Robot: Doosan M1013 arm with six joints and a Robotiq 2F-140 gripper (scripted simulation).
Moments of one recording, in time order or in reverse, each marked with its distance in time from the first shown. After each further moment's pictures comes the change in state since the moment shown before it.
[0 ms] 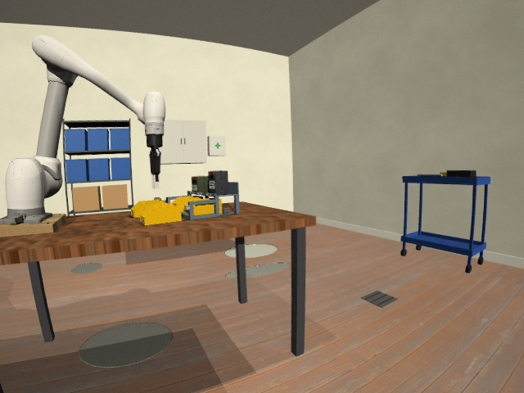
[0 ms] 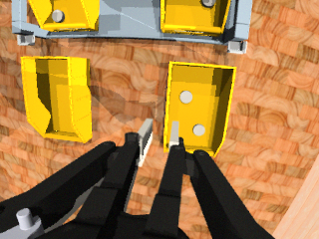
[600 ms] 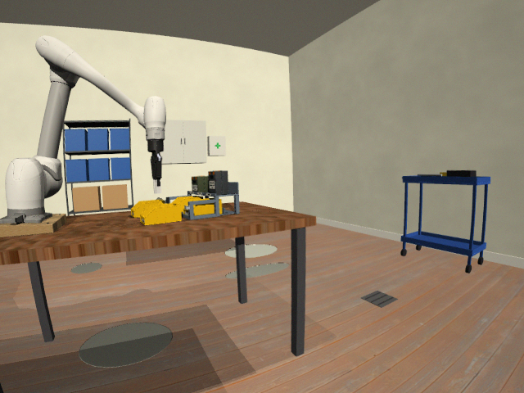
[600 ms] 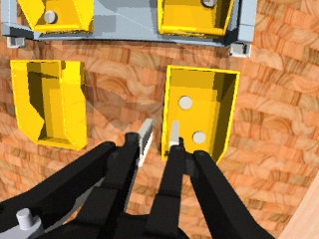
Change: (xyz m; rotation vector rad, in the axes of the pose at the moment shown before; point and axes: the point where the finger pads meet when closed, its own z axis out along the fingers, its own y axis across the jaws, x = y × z) arm 0.006 0.001 0.023 -0.001 0.008 -0.001
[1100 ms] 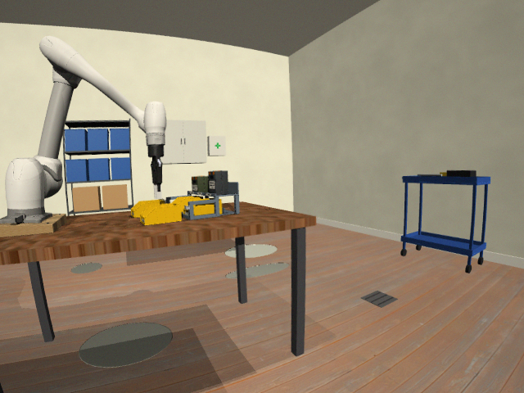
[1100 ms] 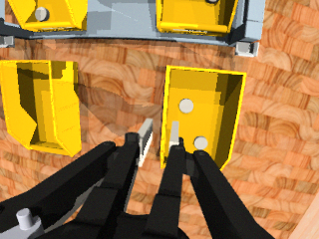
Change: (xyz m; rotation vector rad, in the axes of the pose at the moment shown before) arm 0.001 -0.001 0.025 0.001 0.000 -0.001
